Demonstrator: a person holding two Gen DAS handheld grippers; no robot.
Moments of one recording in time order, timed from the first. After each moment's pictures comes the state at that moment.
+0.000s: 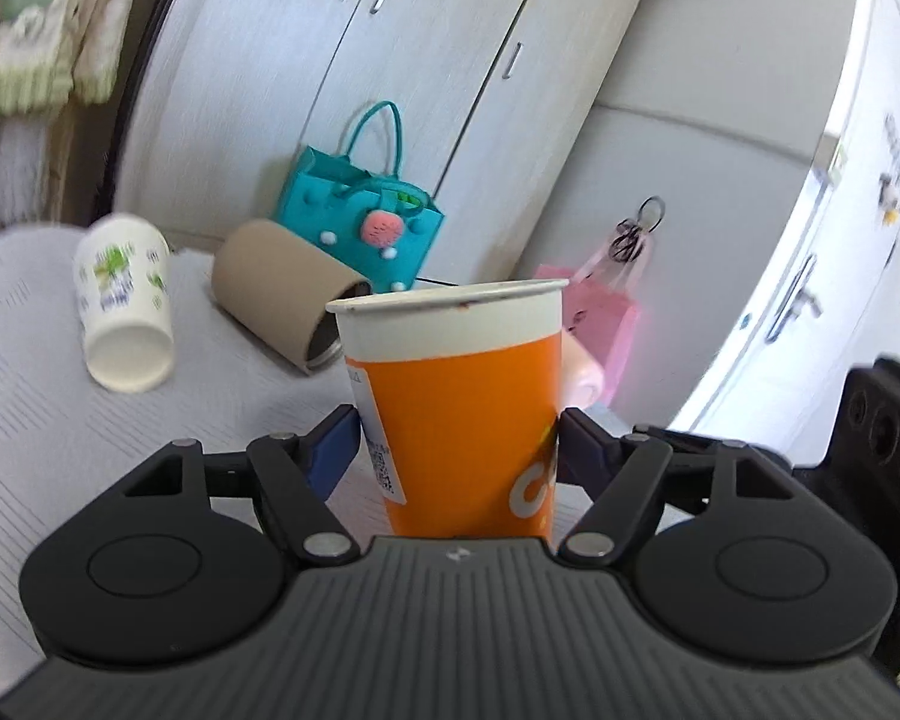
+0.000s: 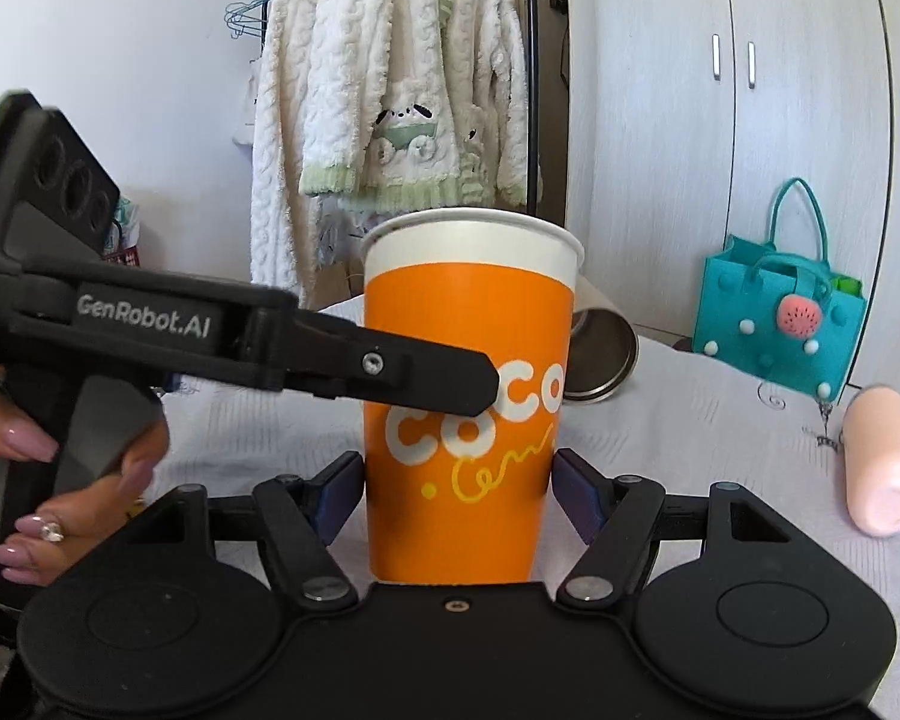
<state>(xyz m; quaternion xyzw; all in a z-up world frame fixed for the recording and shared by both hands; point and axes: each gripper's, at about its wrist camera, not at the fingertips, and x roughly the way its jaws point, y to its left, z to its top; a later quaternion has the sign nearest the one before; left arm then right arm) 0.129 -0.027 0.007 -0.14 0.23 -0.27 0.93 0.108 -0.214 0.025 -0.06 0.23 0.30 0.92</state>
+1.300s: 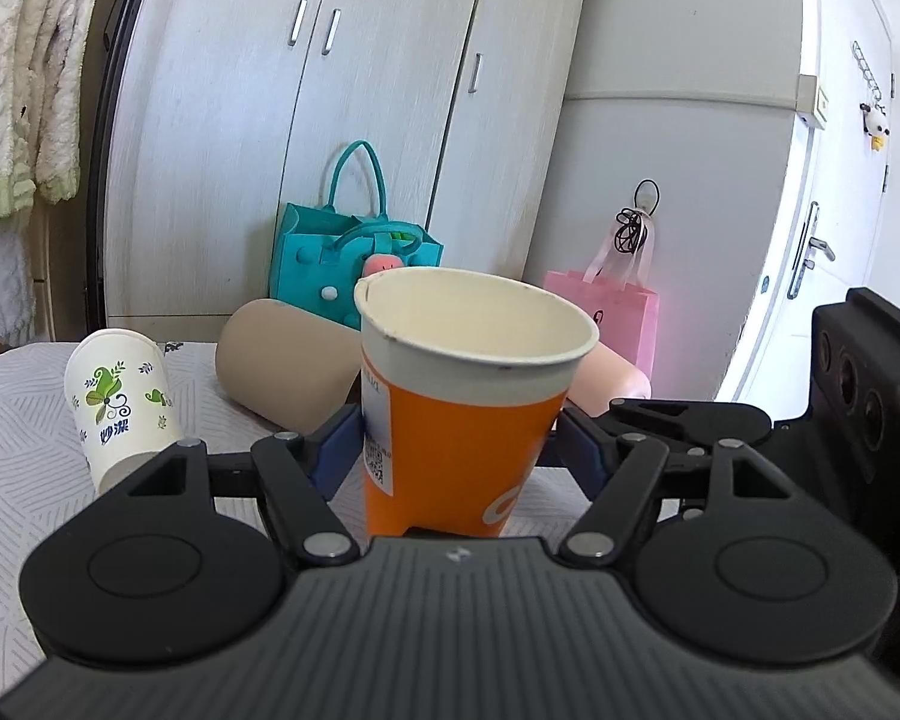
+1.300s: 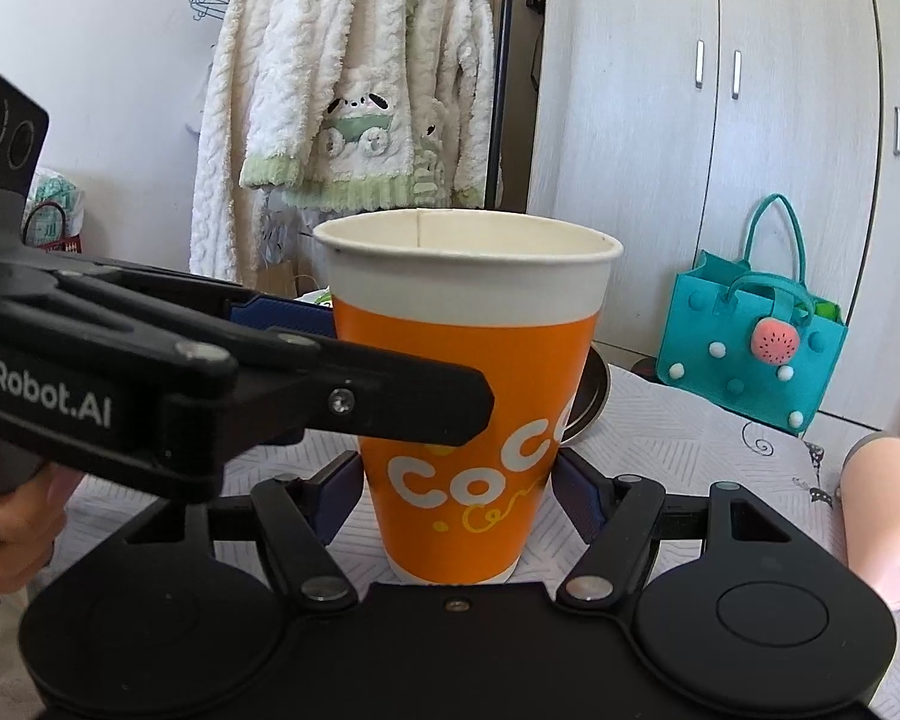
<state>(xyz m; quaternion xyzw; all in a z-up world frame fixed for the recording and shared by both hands) 0.162 -0.032 0.010 -0.06 0.18 -0.28 0.94 0.157 -0.190 0.010 -0.09 0.22 0.26 0.94</state>
